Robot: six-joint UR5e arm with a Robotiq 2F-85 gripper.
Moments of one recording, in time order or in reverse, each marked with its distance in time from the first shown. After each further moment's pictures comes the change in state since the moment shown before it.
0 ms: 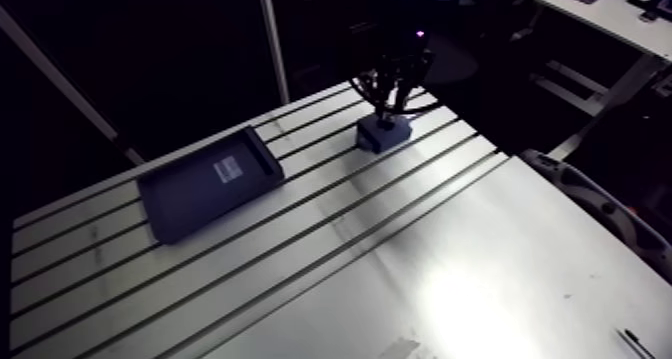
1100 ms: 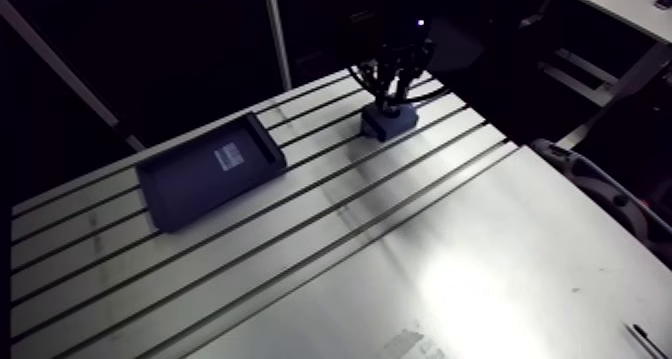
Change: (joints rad) arm 0.011 0.041 -0.024 -0.003 -0.002 0.013
